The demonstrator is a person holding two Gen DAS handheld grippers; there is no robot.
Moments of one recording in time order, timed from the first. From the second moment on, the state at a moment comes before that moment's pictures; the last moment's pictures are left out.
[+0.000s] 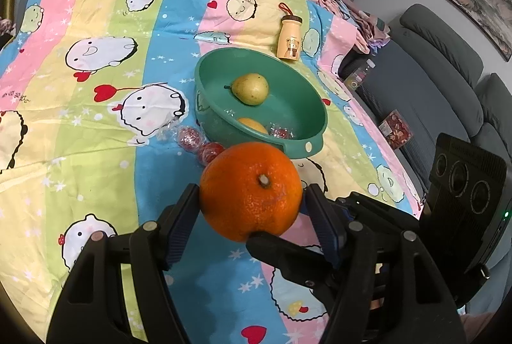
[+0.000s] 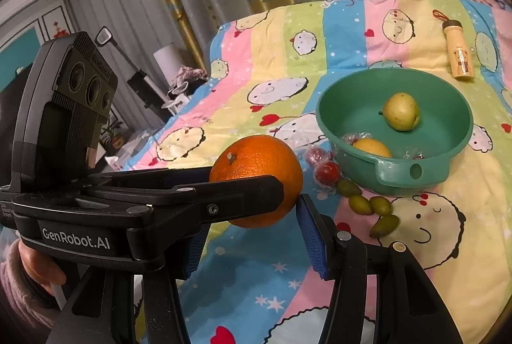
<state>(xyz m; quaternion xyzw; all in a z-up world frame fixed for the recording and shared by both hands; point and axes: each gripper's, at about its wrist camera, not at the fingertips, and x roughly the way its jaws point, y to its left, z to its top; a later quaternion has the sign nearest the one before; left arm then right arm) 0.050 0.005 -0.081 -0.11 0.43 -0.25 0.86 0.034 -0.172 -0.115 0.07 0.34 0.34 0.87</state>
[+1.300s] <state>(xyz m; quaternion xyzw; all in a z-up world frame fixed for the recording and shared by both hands) 0.076 -0.045 -0.062 -0.06 0.41 -0.27 0.87 0.049 -0.214 -0.109 0.11 0.31 0.32 0.89</state>
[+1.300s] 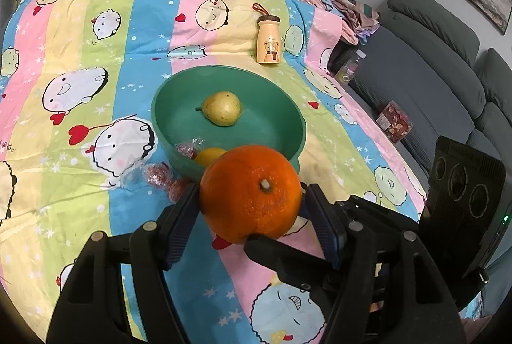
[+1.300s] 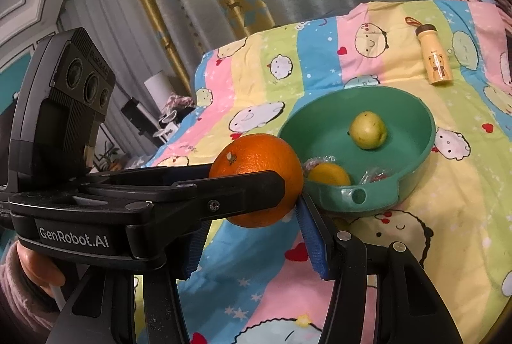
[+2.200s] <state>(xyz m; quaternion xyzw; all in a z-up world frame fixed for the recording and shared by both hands) 0.140 -0.057 -0.069 -0.06 0.42 -0.27 0.86 0.110 -0.223 -0.112 0.11 0.31 0.31 0.89</state>
